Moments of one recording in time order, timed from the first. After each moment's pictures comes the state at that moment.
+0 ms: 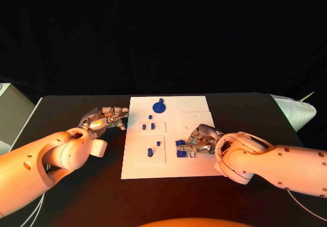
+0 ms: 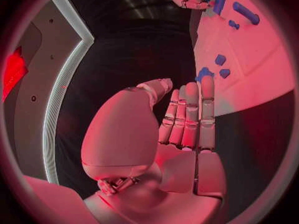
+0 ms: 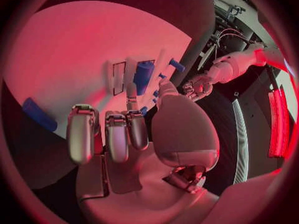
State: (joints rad) left arm 0.86 -0.92 0.30 1.55 -0.23 -0.25 0.17; left_hand 1.43 -0.21 0.54 0.14 0.25 0.90 0.20 0.19 0.26 0.89 0.14 0.55 0.17 0.93 0.07 1.17 0.40 0.17 0.92 0.16 0.91 0.64; right arm 1.11 -0.94 -0.13 1.84 -1.20 -0.49 -0.58; right_hand 1.12 -0.14 -0.10 0.30 0.28 1.07 0.06 0.36 0.46 1.47 -0.01 1.47 1.31 1.47 -0.08 1.57 1.31 0.06 1.47 0.03 1.38 1.31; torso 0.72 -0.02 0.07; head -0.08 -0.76
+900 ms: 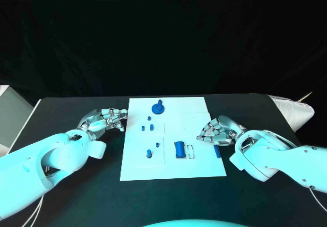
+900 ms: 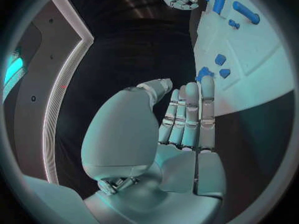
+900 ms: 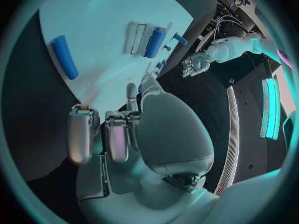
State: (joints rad) left arm 0.86 -0.91 0.30 1.54 -0.23 -0.25 0.17; left_hand 1.43 -0.21 0.54 0.14 0.25 0.90 0.20 0.19 0.26 0.89 0.14 0.55 0.17 0.93 0.07 1.17 0.40 0.17 0.92 0.16 0.91 0.64; right arm 1.12 -1.11 -0.13 1.84 -1.10 -0.62 -0.34; right_hand 1.41 -0.10 -0.01 0.29 0.20 1.04 0.06 0.36 0.46 1.47 -0.01 1.52 1.31 1.47 -0.08 1.57 1.31 0.05 1.47 0.03 1.39 1.31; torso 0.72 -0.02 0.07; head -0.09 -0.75
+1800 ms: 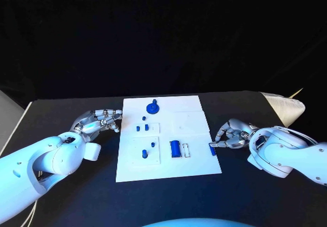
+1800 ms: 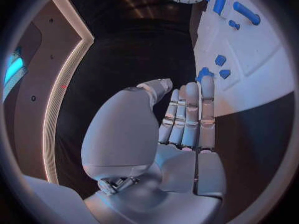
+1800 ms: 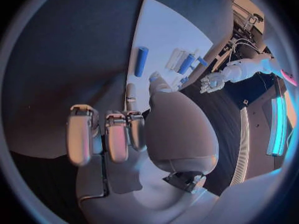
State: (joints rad) left arm 0.86 -0.91 0.30 1.54 -0.23 -0.25 0.17; left_hand 1.43 -0.21 0.54 0.14 0.25 0.90 0.20 0.19 0.26 0.89 0.14 0.55 0.17 0.93 0.07 1.17 0.40 0.17 0.92 0.16 0.91 0.64; right arm 1.11 -1.24 -0.13 1.83 -1.25 -0.42 -0.43; right_hand 1.28 -0.17 0.03 0.29 0.13 1.05 0.08 0.33 0.43 1.47 0.00 1.51 1.31 1.47 -0.07 1.57 1.31 0.05 1.47 0.04 1.40 1.31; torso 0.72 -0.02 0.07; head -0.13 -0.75
